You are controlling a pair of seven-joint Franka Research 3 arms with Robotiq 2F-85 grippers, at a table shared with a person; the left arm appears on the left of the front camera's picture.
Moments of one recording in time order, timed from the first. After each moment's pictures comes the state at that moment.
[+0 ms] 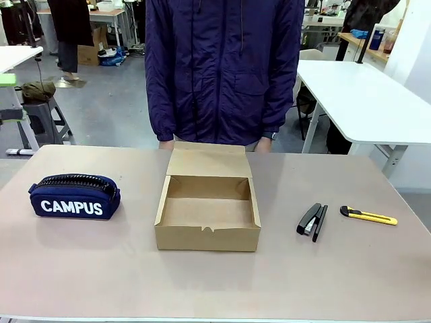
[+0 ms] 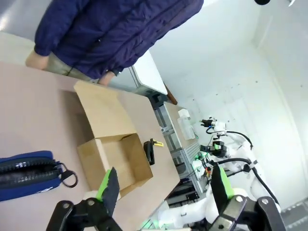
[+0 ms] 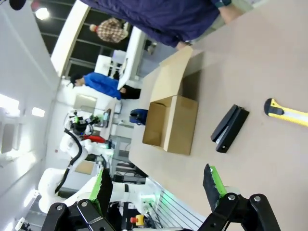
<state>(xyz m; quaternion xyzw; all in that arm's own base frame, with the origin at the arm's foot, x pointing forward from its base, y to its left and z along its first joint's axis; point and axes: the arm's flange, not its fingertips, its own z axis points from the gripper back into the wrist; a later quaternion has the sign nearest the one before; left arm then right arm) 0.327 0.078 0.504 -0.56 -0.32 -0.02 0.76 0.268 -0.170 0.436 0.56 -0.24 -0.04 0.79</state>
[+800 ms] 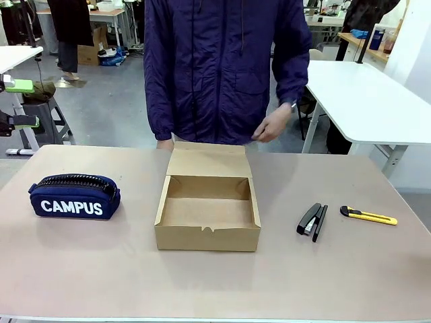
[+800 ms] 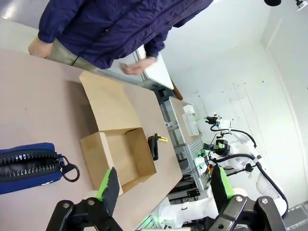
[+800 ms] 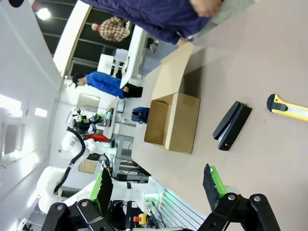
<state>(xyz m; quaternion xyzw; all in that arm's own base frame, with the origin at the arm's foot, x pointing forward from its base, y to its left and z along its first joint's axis) 0.330 0.071 0.499 -0.56 -0.30 -0.01 0.77 0.268 -0.165 0.431 0.56 -0.23 -0.05 0.79</state>
